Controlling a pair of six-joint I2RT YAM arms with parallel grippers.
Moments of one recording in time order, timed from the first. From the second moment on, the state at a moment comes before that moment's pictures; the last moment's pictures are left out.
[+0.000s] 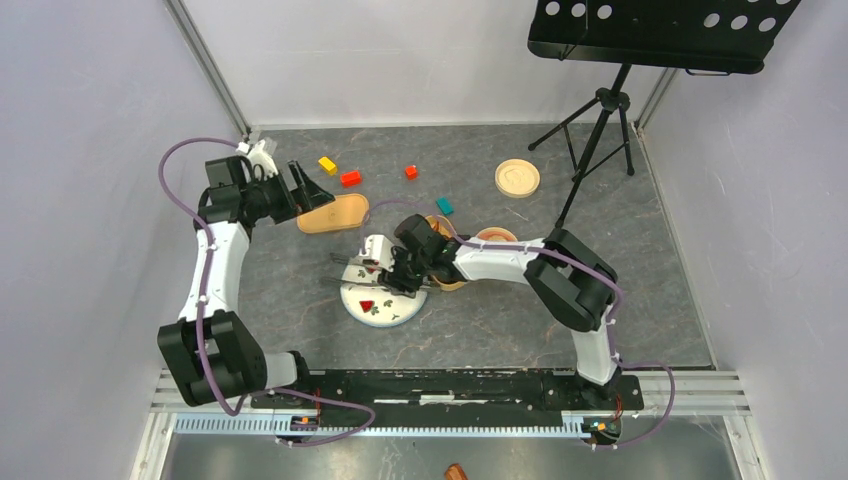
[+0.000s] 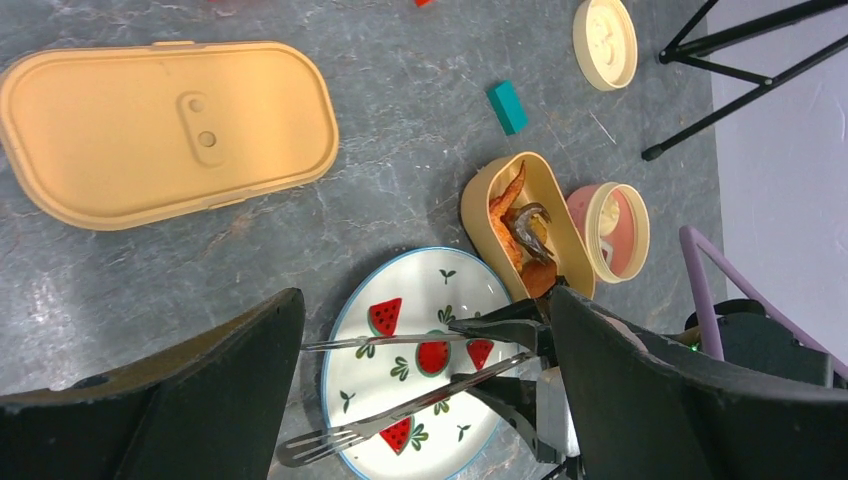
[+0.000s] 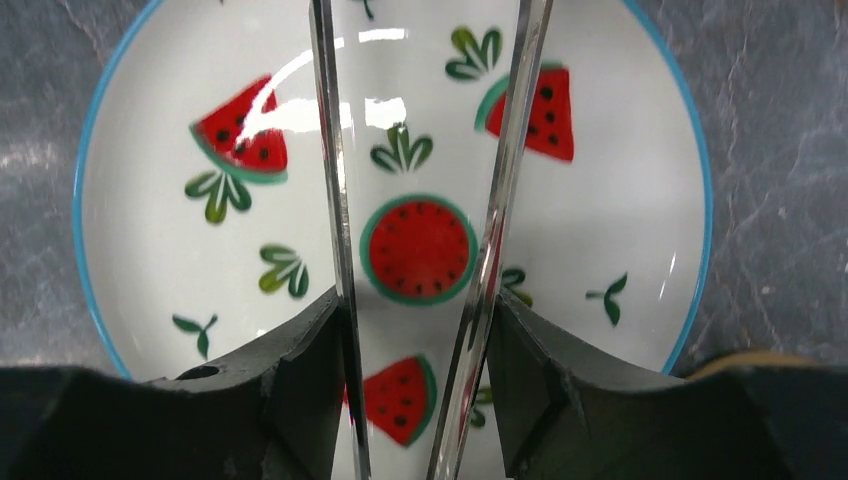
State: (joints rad) left arm 0.22 1.31 1.09 -0.49 0.71 -0.21; right arm 0.95 1.97 1.22 -0.08 -0.31 -0.40
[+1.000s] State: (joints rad) left arm 0.39 1.30 1.18 -0.61 0.72 -0.17; right arm 1.06 2.44 1.88 -0.06 -0.32 -0.29
